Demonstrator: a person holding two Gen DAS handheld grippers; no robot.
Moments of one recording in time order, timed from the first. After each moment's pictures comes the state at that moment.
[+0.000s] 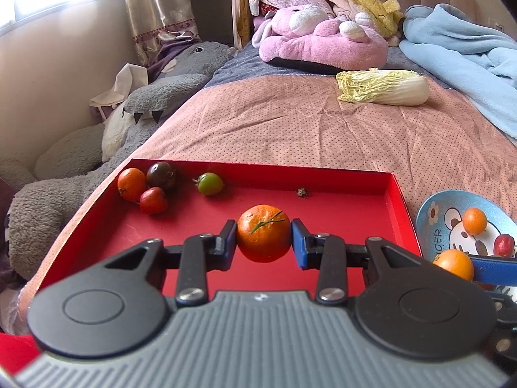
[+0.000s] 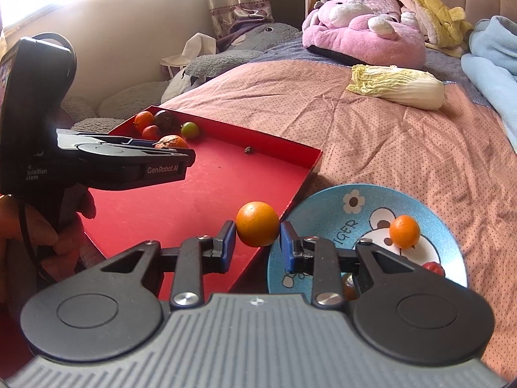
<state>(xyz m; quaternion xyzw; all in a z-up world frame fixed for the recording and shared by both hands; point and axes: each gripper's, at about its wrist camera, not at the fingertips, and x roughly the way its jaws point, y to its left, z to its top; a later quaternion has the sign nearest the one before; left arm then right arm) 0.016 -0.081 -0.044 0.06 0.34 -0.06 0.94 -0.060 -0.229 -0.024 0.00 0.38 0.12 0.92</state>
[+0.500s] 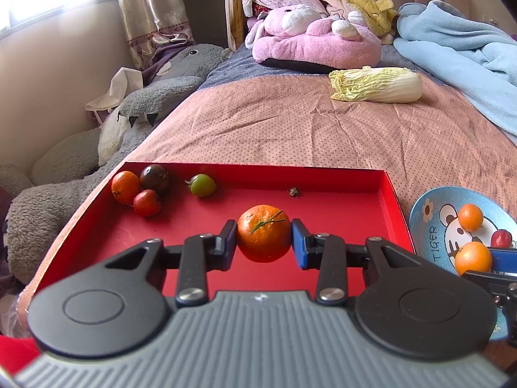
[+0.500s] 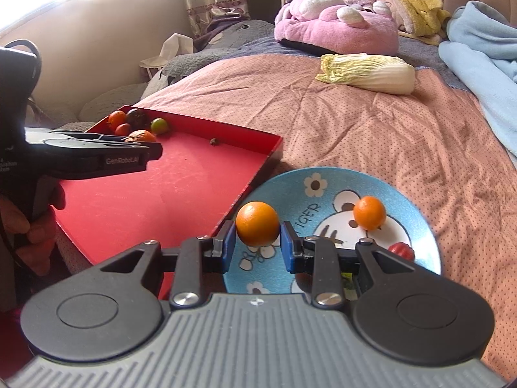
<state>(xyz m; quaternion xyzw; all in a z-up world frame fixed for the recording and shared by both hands) 0.014 -0.088 -0.045 0.06 0.34 -0.07 0.94 -0.066 -0.262 -0.033 0.02 0.39 0.08 0.92</state>
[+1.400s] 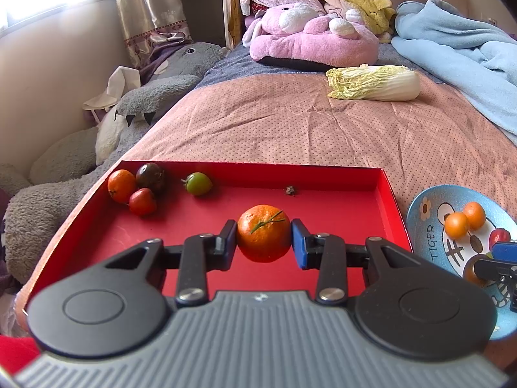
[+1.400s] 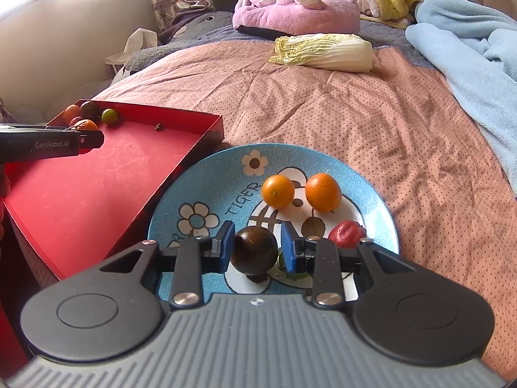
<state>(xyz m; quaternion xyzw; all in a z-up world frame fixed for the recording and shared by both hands) 0.015 -0.089 -0.046 0.06 0.34 -0.07 0.93 -0.063 -0.301 -0.057 0.02 0.40 0.03 0.91</state>
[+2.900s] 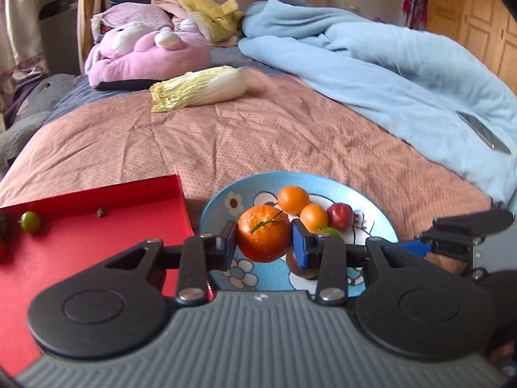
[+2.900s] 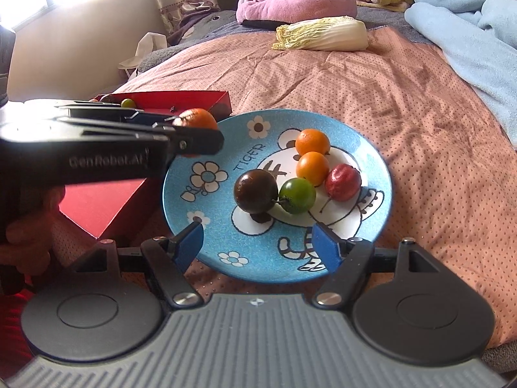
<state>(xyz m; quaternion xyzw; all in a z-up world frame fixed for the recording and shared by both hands) -0.030 -0.174 -0.052 0.08 0.31 -0.34 0.88 -0.112 -0.320 -0.069 0.06 0.41 0.06 0.91</state>
